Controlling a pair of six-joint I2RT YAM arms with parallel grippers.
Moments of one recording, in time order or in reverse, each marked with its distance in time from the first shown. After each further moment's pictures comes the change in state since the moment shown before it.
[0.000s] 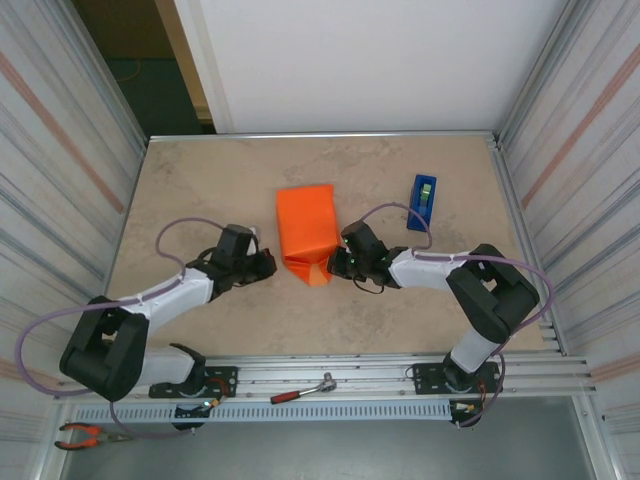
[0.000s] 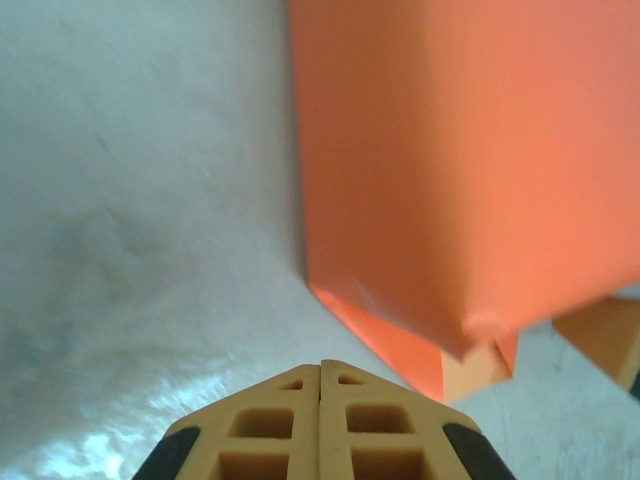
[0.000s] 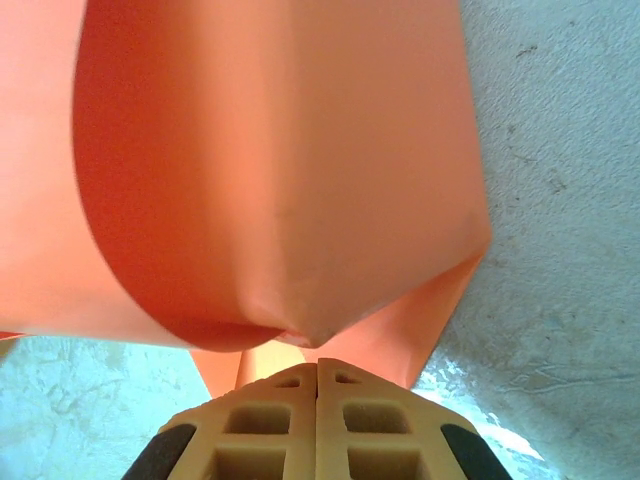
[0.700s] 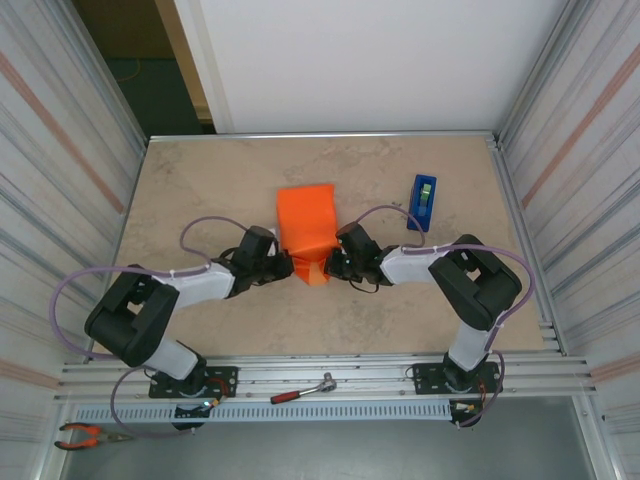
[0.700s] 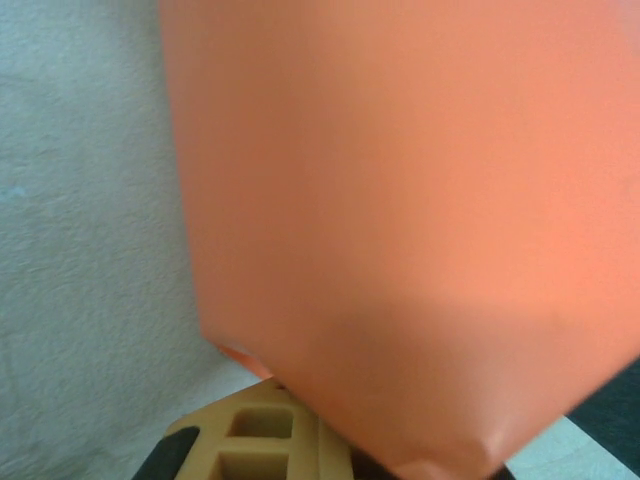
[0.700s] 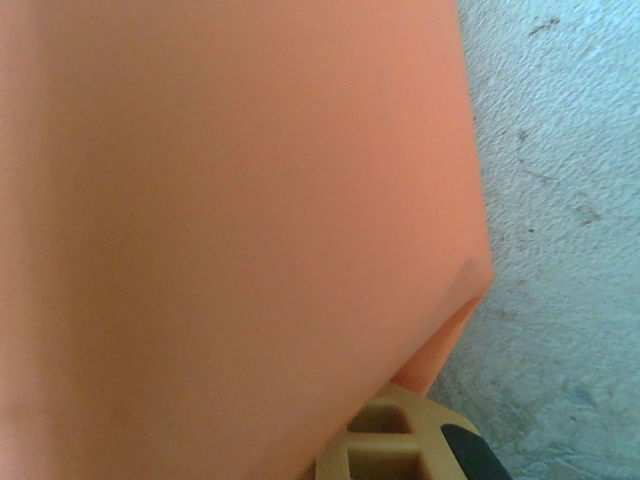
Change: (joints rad) left arm -0.099 0.208 0.033 0.216 -0.038 -0.034; right arm 0.001 0.111 0.036 0.037 -0.006 0.005
